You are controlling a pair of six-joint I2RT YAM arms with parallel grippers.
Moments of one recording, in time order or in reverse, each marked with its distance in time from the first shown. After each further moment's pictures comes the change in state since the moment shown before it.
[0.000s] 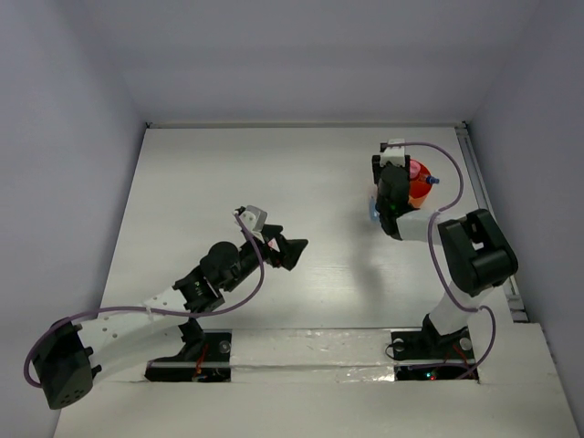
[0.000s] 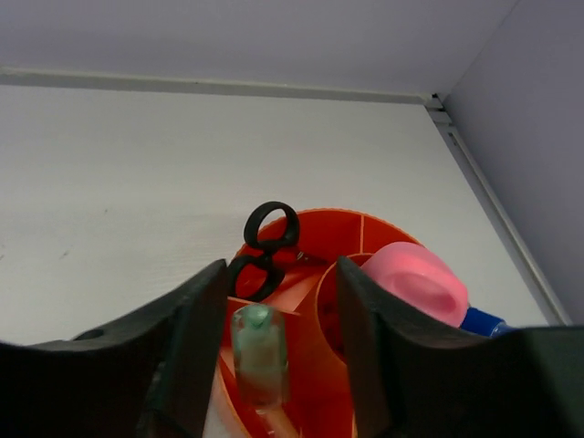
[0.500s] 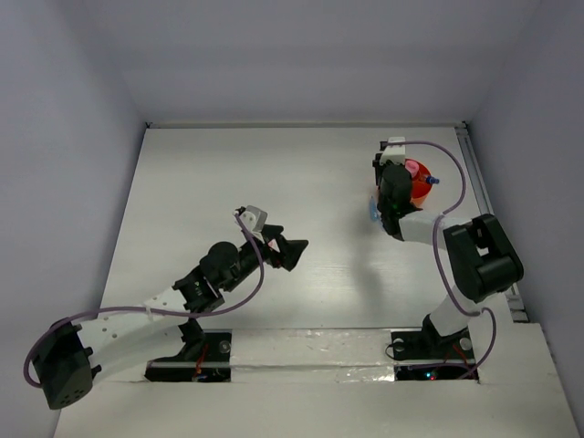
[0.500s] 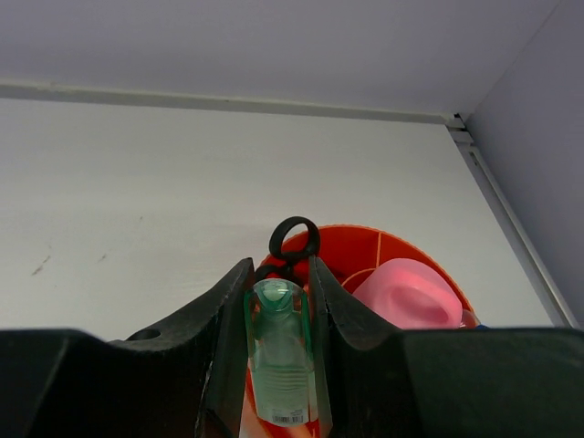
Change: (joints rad) left arm 0.000 -0.004 0.000 0.000 0.012 -0.001; right arm 0.005 -0.057 -0.003 -0.043 -0.061 0.021
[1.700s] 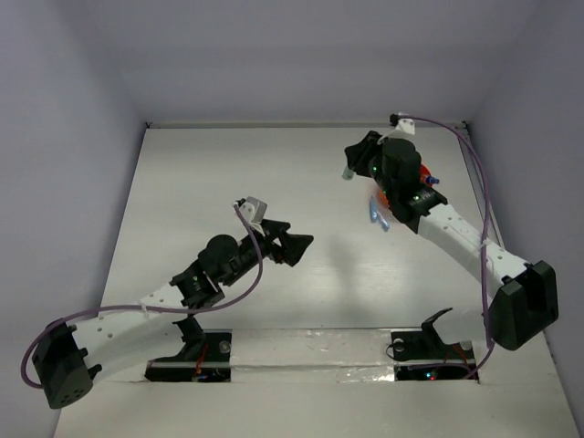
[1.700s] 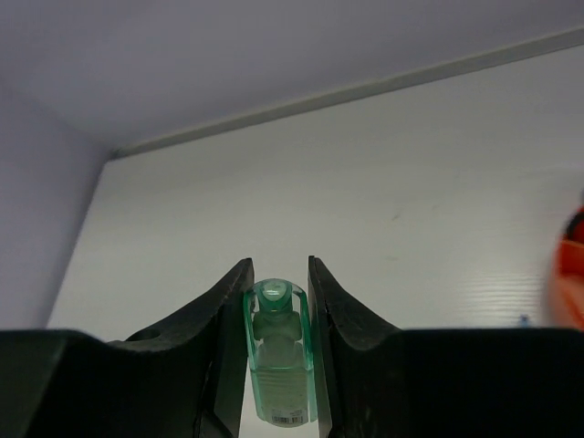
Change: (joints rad) left arm 0.000 0.023 0.108 -0.068 0.055 -0.089; right arm 0.175 -0.308 0.314 -0.732 -0.354 0.727
